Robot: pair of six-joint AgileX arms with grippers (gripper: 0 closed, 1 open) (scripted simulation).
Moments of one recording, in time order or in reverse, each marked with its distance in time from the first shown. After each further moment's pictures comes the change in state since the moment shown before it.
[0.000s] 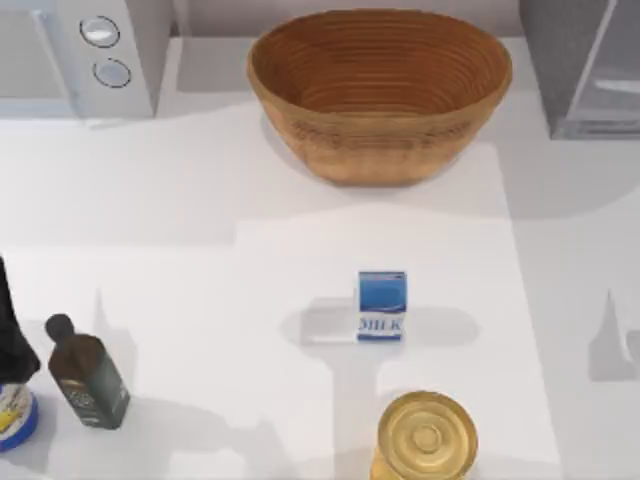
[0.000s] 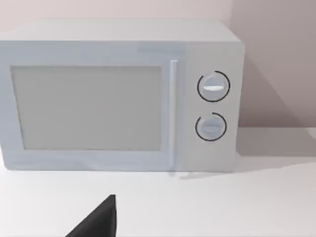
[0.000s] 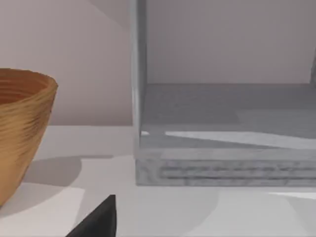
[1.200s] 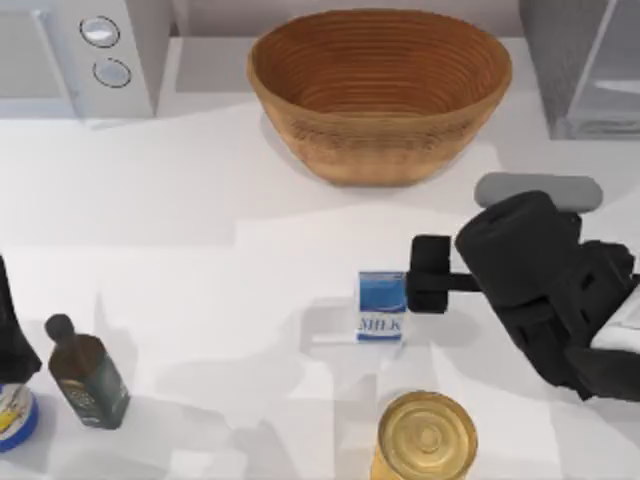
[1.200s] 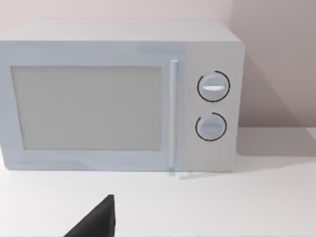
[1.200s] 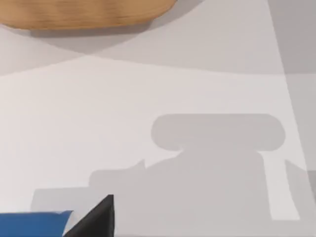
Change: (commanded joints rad) left arm 0.000 0.000 0.000 0.000 0.000 0.000; right arm 0.782 1.473 0.708 -0.078 0.585 0.618
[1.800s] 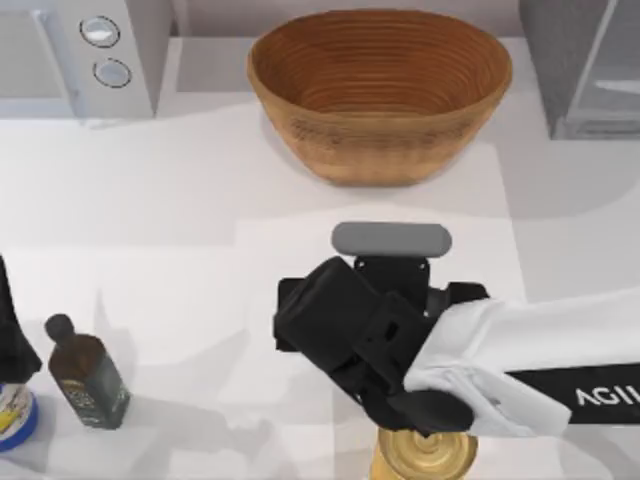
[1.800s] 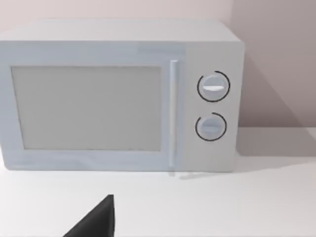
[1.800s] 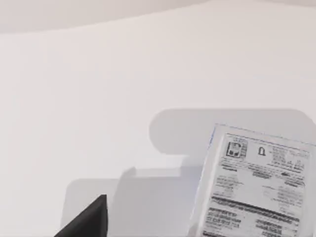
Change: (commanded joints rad) left arm 0.000 0.000 0.000 0.000 0.000 0.000; right arm 0.227 0.392 0.214 -0.004 0.130 0.207
